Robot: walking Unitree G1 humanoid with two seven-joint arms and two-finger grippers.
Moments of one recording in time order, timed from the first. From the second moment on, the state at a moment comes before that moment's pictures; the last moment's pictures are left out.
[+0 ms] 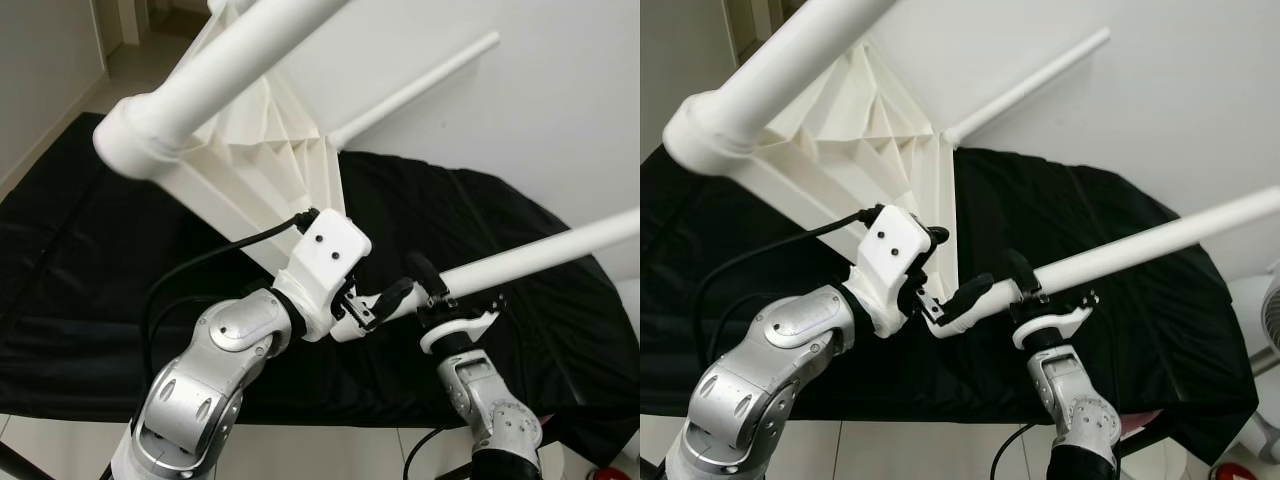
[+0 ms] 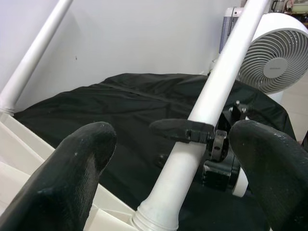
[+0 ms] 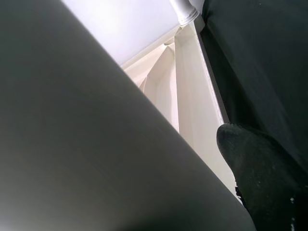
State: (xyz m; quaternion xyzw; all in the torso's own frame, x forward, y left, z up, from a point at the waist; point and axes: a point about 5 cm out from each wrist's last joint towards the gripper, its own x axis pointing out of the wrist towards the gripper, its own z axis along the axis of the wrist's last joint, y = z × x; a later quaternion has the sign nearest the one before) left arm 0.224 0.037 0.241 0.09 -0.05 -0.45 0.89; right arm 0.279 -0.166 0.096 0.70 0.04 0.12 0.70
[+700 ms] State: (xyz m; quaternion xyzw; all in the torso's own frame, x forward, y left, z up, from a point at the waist) left arm 0.217 0.054 0.193 0.15 0.06 -0.46 0.87; right arm 0.292 -0.156 0.066 0.78 0.04 0.12 0.61
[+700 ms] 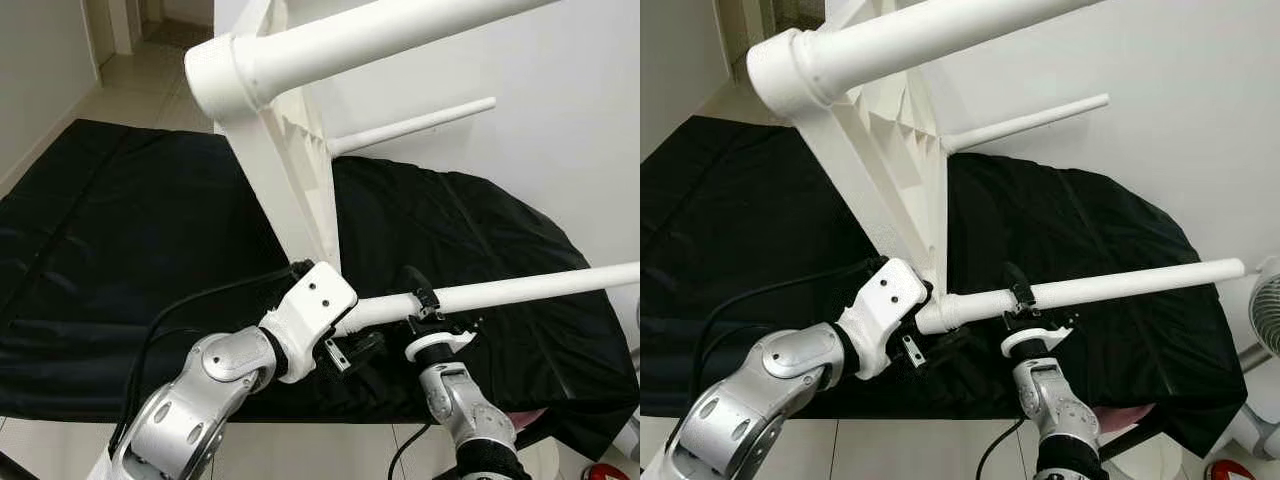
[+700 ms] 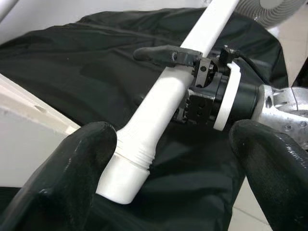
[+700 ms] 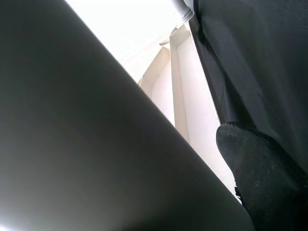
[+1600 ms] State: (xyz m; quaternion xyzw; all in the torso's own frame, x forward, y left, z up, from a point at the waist) left arm 0.216 0.073 0.172 0.19 0.11 -0.45 0.87; right arm 0.302 -0.159 0.039 0.76 0.05 0.04 0.65
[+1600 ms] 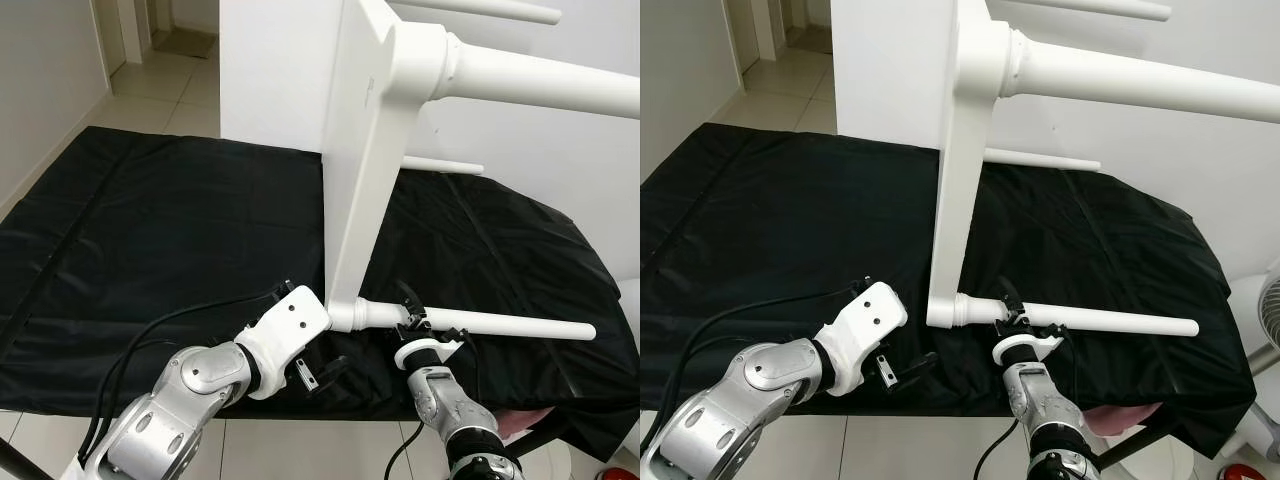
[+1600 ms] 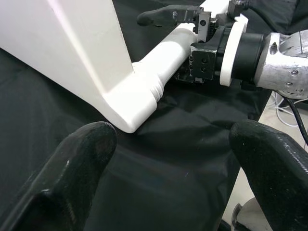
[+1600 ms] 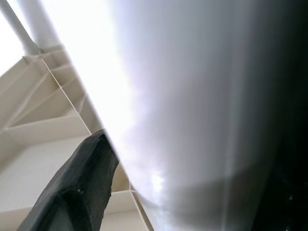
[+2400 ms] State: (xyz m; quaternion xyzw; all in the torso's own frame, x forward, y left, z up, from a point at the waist) left arm 0.242 0.059 0.174 0.16 0.10 -0.44 0.88; right arm 0.309 -0.154 0.041 0.73 0.06 0.05 0.68
